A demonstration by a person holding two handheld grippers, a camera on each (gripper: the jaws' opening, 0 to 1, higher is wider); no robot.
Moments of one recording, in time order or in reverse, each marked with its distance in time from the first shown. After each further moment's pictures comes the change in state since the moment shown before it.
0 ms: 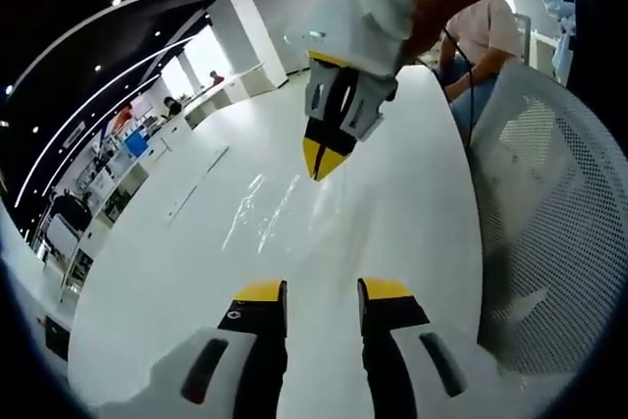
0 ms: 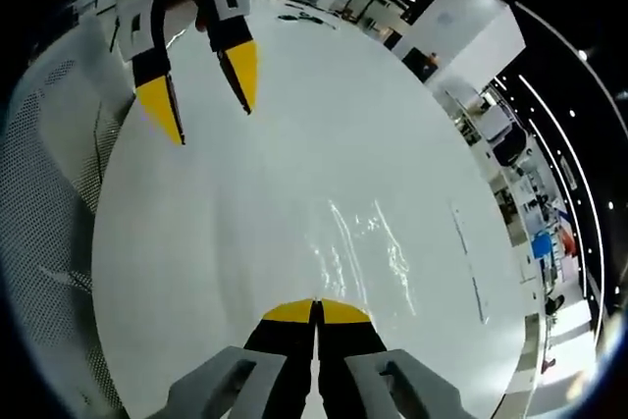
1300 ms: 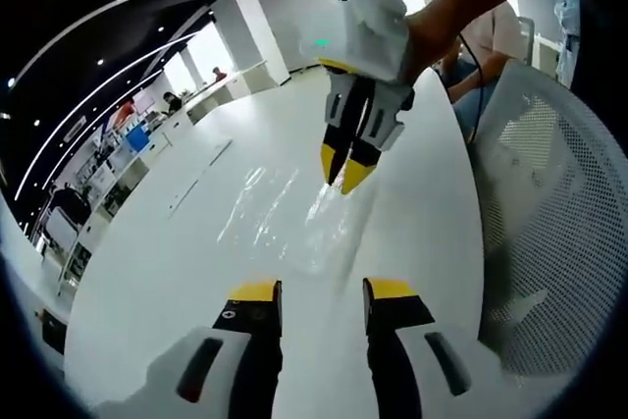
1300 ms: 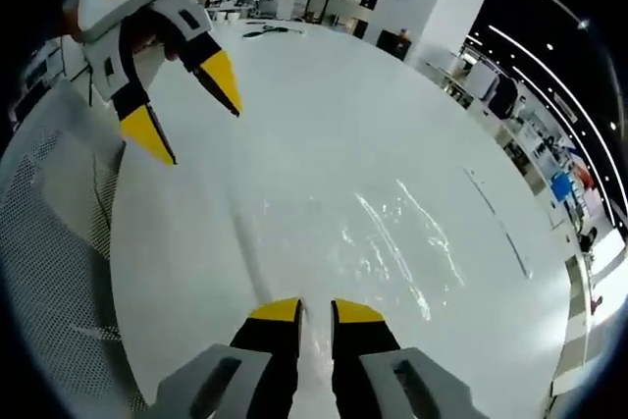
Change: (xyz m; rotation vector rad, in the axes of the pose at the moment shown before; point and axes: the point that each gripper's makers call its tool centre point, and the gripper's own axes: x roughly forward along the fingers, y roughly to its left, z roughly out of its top) left arm -0.002 0.004 -0.009 -0.025 0.006 0.001; right arm 0.011 0.026 -0.003 0.254 -0.048 0.096
